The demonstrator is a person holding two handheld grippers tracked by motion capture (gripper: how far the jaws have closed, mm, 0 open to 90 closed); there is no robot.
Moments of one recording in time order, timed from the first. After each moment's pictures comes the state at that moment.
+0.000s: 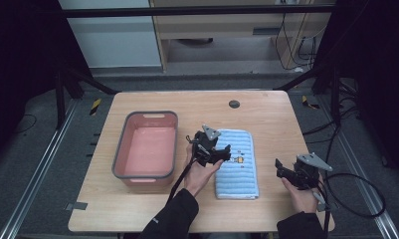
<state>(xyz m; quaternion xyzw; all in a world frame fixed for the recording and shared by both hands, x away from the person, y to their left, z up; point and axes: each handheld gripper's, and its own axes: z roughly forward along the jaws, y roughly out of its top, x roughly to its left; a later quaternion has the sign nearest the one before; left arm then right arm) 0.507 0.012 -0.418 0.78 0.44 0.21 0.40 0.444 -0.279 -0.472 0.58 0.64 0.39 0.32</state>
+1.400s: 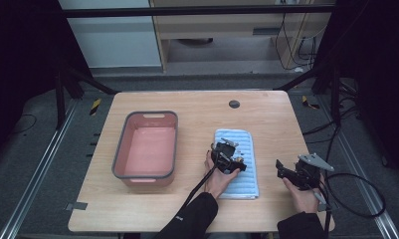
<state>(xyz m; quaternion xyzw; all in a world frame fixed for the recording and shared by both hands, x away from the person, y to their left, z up) 0.527 -0.046 -0.494 0.80 0.48 0.17 0.31 0.445 -0.284 -0.475 0.59 0.64 0.38 0.32</state>
